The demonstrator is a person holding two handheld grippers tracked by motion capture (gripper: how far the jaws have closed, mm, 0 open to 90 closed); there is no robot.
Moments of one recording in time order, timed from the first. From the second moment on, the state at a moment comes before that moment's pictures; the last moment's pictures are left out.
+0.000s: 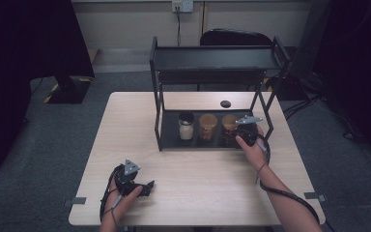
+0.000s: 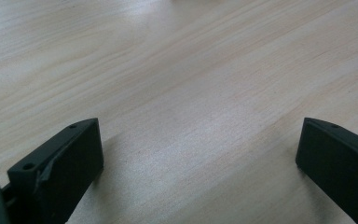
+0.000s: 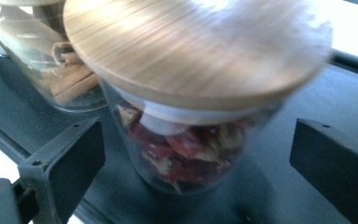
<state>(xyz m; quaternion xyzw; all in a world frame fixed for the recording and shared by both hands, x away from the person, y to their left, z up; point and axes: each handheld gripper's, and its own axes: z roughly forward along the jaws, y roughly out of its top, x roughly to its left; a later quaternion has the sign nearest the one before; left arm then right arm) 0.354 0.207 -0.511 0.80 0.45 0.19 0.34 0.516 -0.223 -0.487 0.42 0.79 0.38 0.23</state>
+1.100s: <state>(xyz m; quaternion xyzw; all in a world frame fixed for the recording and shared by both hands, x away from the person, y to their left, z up) 0.354 0.207 -0.510 0.80 0.45 0.19 0.34 0.488 -0.232 -0.481 0.41 0.80 0.39 0.20</state>
